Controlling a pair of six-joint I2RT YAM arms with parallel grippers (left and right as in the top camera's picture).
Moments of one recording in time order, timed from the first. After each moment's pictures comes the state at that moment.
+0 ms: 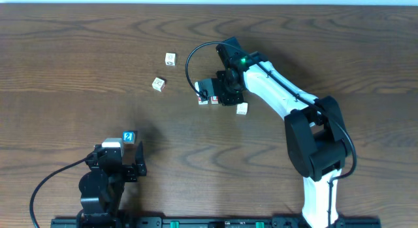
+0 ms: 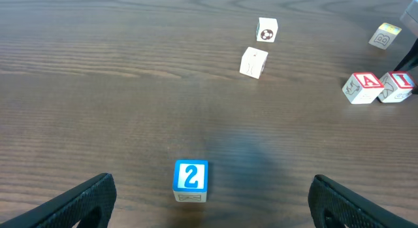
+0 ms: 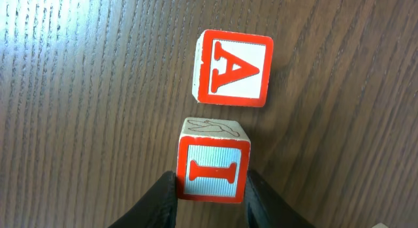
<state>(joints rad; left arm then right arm) 0.02 0.01 0.15 -0.57 0.07 -0.02 0.47 2.13 1.59 -0.79 -0.22 -1.26</state>
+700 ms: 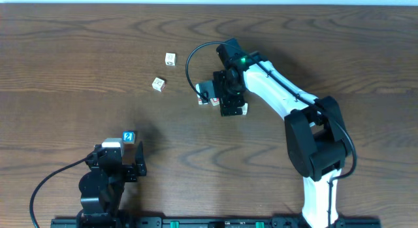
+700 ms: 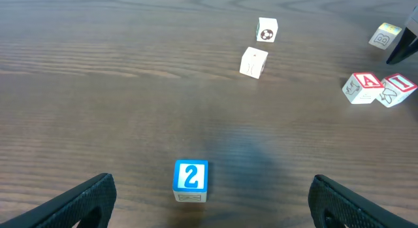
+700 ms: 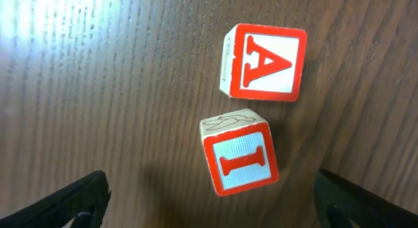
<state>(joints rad) 0.02 0.01 0.15 -0.57 0.07 -0.02 0.48 2.13 1.61 -0.87 -0.22 -1.23</state>
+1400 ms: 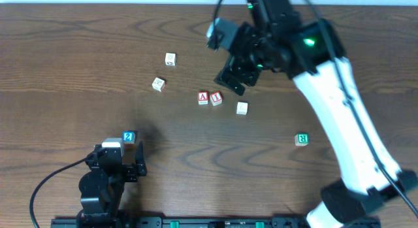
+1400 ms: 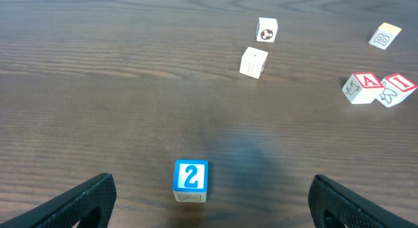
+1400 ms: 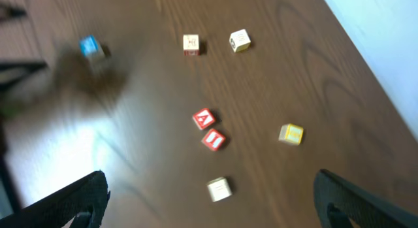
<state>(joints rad) 0.02 0.01 0.15 -0.57 0.07 -0.02 0.48 1.76 2.10 -1.33 -0.30 -0.48</state>
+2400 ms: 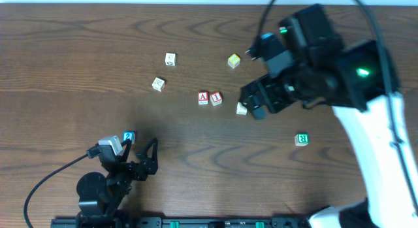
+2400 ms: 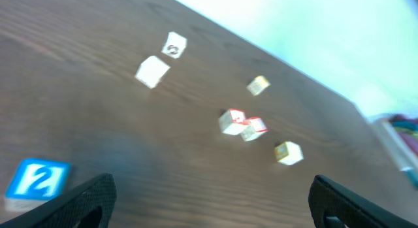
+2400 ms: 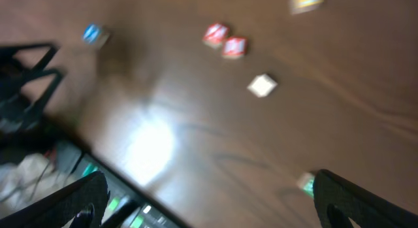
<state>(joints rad) 0.02 0.01 0.15 -0.45 0.39 -0.51 0.43 1.58 2.09 -1.63 -0.17 -0.02</state>
